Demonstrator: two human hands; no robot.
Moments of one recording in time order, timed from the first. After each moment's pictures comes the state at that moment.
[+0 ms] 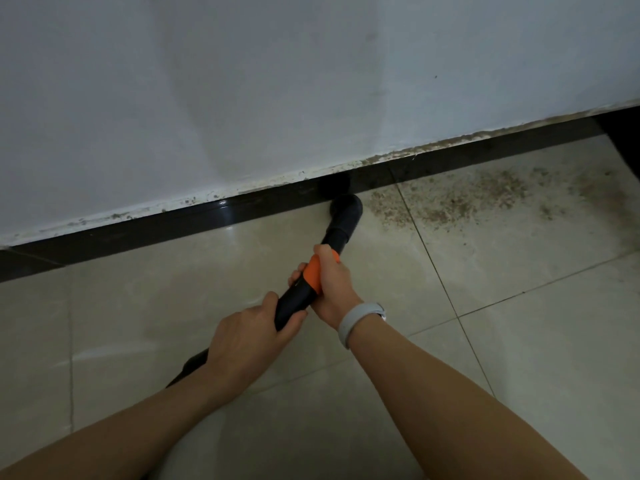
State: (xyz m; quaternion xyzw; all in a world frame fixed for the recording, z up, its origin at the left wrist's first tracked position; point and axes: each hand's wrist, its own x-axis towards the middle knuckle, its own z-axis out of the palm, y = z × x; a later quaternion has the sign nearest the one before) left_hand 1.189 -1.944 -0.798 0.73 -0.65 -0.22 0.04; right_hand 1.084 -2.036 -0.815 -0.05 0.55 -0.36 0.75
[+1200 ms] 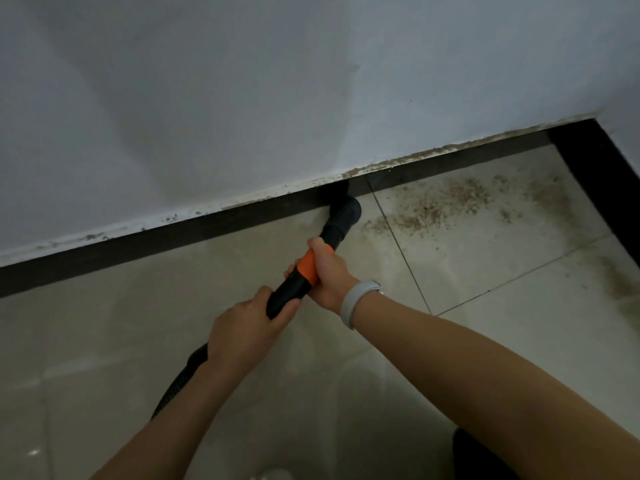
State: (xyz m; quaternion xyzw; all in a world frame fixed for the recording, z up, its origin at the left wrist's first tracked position) left_hand 1.190 -1.974 -0.799 0.74 -0.59 -0.31 0.10; right_hand 1.076 -2.069 -0.794 -0.07 0.62 -0.31 0.72
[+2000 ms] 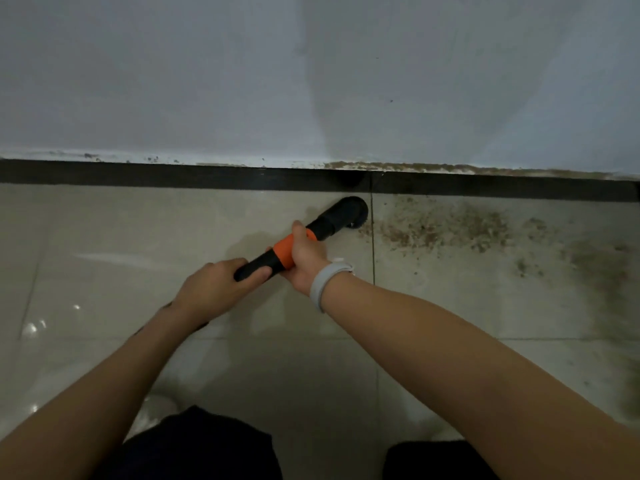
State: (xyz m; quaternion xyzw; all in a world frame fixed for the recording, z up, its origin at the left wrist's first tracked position) left_hand 1.103 -1.996 -0.760 0.82 -0.43 -0.37 0.06; right_hand 1.005 -2.102 -0.773 -0.13 0.63 -0.14 0.75
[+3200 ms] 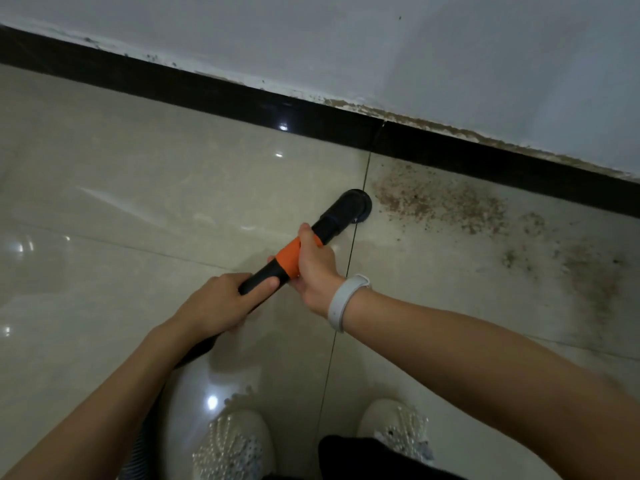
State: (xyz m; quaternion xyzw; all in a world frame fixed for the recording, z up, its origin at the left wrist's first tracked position) left_hand 0.973 -1.917 -0.780 0.81 -0.31 -0.46 0.19; right_hand 0.891 -2.043 -0.795 -0.23 0.59 -0.07 0.77
